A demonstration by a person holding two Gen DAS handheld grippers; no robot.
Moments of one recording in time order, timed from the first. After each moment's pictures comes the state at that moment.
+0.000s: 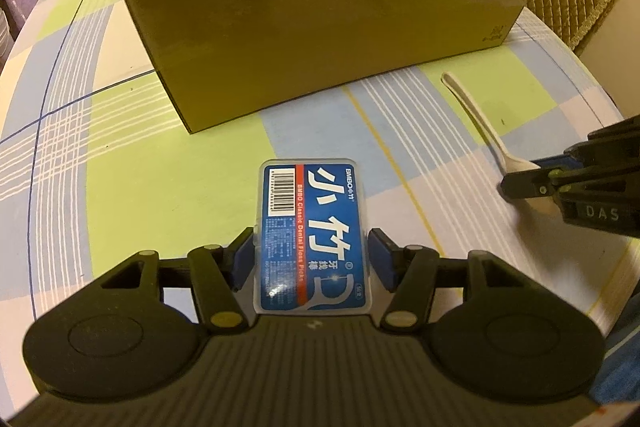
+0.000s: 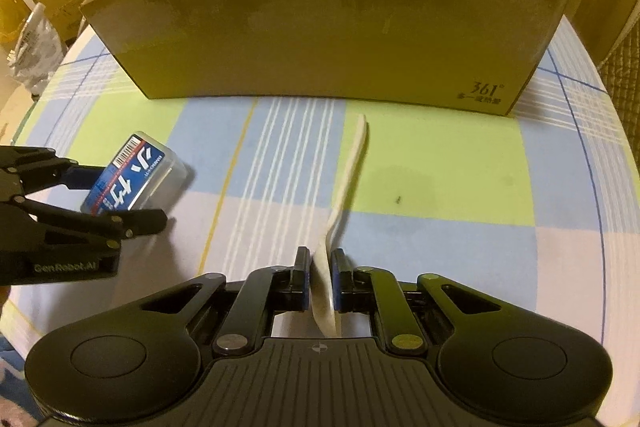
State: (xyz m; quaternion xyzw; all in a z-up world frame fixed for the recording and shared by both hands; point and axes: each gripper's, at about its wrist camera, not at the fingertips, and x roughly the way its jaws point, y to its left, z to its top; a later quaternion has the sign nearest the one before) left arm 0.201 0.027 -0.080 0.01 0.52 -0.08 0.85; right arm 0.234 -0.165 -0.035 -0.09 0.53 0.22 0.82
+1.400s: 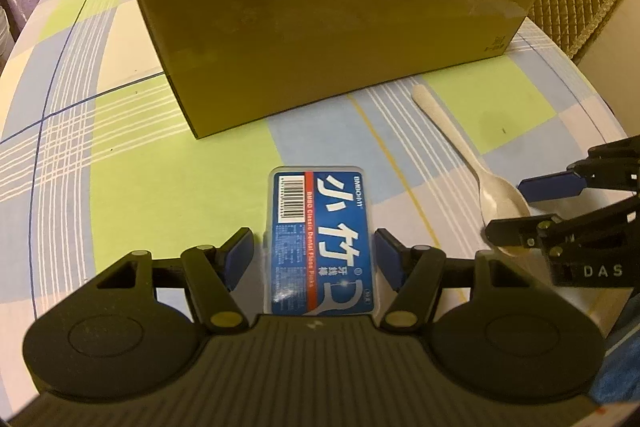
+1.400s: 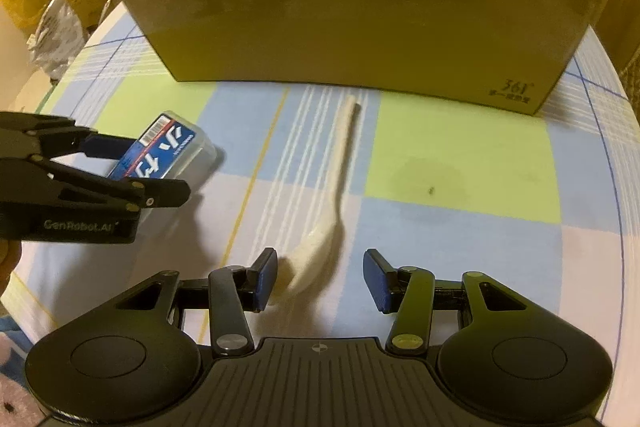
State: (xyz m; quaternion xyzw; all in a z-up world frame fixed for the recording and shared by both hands) left arm 0.200 0.035 -0.075 0.00 0.52 -0.07 0.85; right arm 0.234 -0.157 -0.037 -0.11 0.53 0.25 0.81
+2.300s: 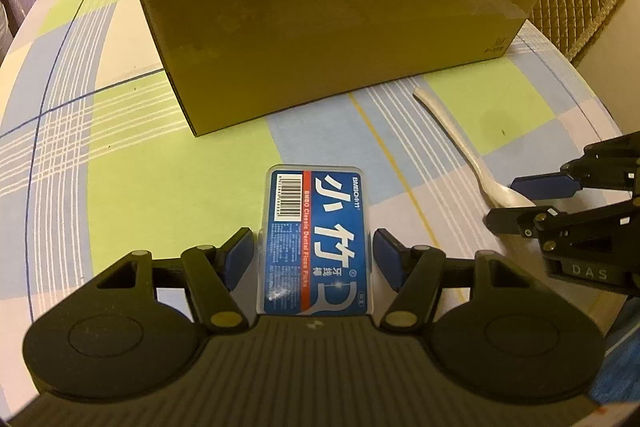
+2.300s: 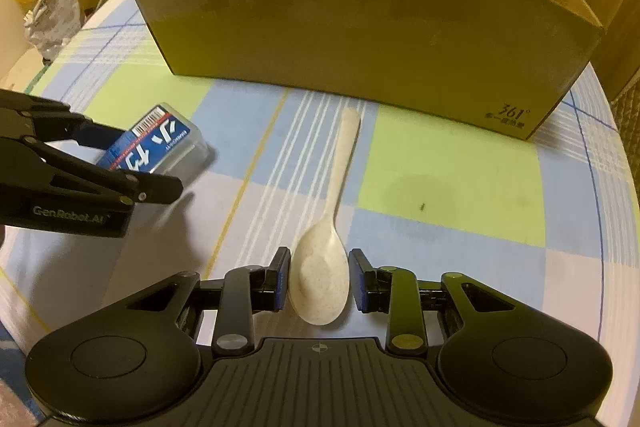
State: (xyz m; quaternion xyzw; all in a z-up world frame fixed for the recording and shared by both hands) left arm 0.198 0.038 -0.075 -0.01 0.52 -0.08 0.85; right arm 0.236 -0.153 -0.034 -0.15 0.51 0.24 0.81
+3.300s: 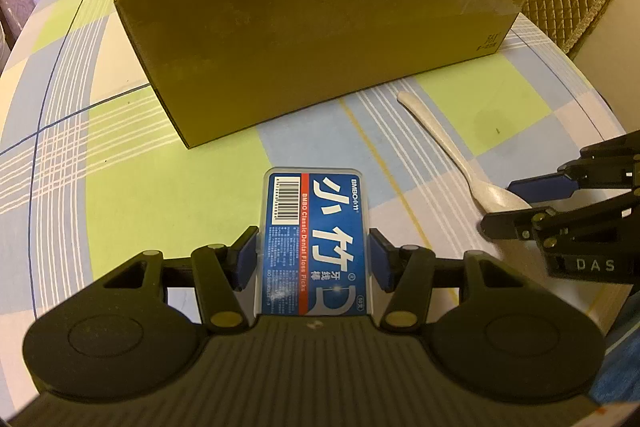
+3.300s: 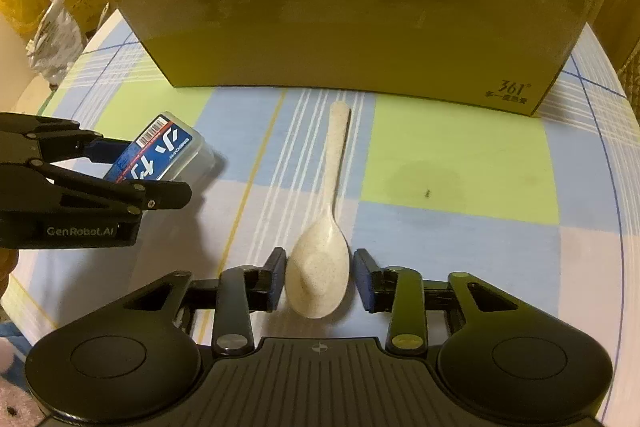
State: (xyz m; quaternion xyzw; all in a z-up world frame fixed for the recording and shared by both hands) left arm 0.200 0.024 -0.071 0.01 0.51 -0.08 0.85; right arm 0.239 -0.161 -0.034 -0.10 0.53 0.24 0.81
